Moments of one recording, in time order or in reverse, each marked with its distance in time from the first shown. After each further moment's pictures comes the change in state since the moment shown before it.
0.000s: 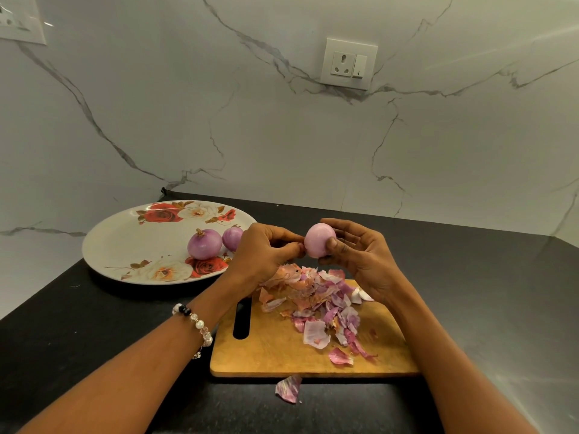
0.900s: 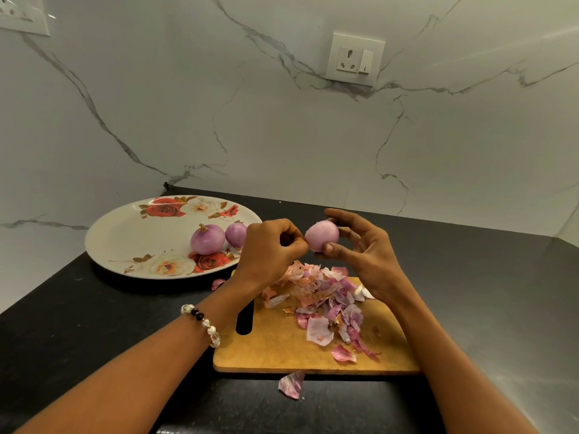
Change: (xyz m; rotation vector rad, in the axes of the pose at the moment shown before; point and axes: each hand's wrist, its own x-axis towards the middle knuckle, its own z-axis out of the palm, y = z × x) left_hand -0.005 0.003 0.008 0.252 0.173 0.154; right_hand 0.003 0.006 -0.003 -0.237 -0.007 -0.180
